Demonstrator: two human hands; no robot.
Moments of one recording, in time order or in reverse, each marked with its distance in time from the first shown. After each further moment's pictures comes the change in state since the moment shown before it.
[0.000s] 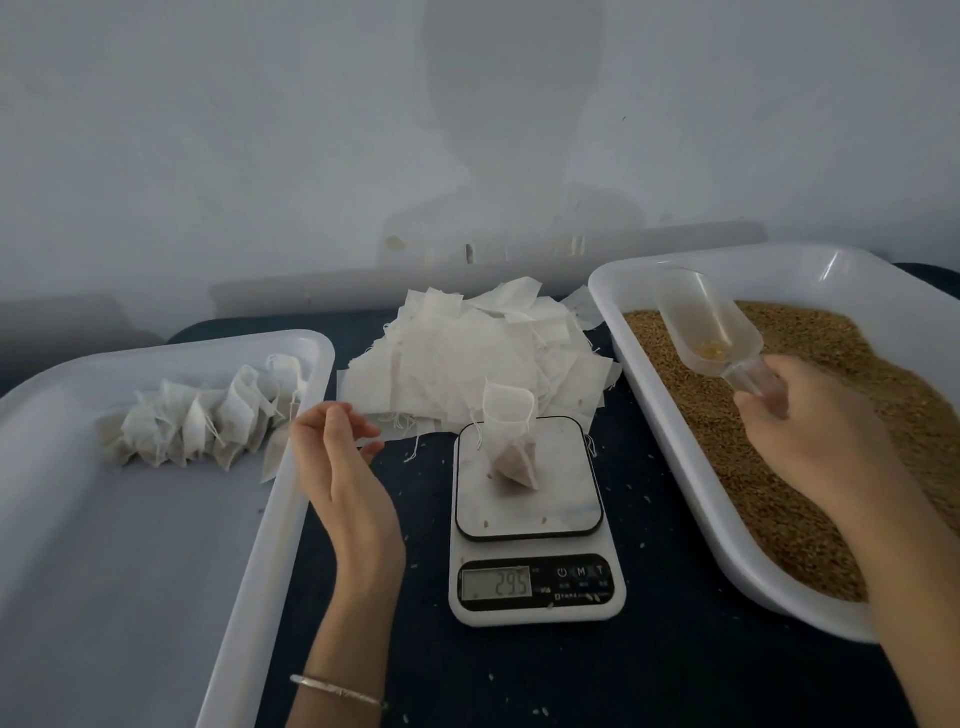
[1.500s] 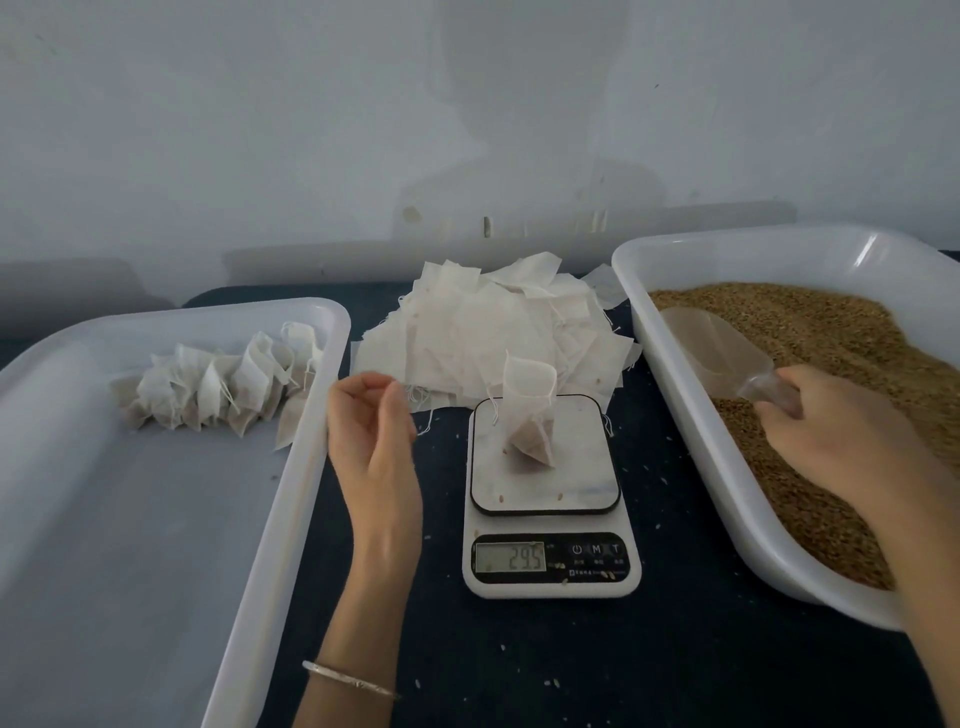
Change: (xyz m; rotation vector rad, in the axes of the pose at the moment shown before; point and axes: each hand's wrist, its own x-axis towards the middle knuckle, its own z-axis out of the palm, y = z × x) left_hand -0.011 0.007 -0.008 0.047 -0.214 0.048; right_hand 0.003 0.006 0.009 -0.226 -0.155 0.045
